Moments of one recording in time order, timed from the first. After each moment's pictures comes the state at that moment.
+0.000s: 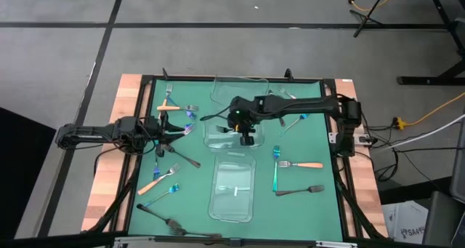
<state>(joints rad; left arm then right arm) 0.02 0.03 0.01 0.05 -0.07 -0.12 -0.14 1.90 1.50 -0.63 -0.14 -0.30</state>
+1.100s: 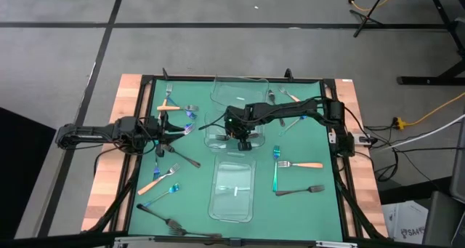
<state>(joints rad) 0.02 0.03 0.01 0.05 -0.07 -0.12 -0.14 2.08 1.50 -0.62 -0.14 -0.29</state>
